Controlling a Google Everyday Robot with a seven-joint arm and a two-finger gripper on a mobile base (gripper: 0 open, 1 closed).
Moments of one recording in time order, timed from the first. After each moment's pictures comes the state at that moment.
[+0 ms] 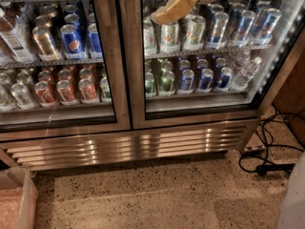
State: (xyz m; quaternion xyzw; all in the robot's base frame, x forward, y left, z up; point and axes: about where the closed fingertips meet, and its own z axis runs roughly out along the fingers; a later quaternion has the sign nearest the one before) arm 0.641 -0.025 1.049 -0.67 0.53 0.20 0.49
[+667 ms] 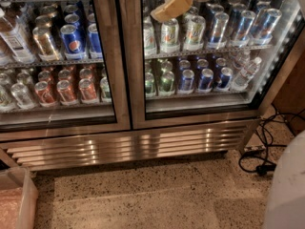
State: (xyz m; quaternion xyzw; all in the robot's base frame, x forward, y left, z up) arm 0.669 -0.028 1.043 -0.65 0.56 0.17 0.49
